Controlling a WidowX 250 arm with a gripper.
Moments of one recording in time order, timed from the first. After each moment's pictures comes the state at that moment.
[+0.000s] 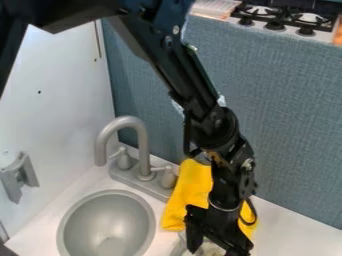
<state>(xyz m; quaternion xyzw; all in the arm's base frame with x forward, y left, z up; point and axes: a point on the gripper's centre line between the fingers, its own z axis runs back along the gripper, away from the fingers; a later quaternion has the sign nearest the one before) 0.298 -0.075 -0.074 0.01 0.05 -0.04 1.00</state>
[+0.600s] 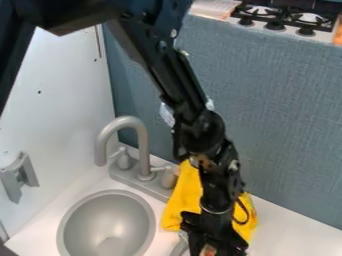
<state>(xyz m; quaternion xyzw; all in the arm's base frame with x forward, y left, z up) 0.299 -0.071 -0.087 -0.03 0.04 -0.01 1.00</state>
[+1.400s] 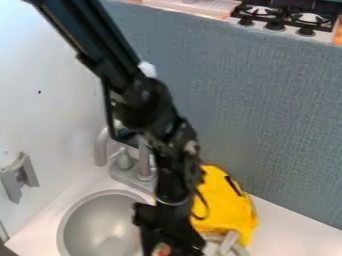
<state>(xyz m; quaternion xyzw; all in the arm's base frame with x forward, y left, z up) 0.232 -0.028 -0.031 0.00 0.07 0.00 1.00</state>
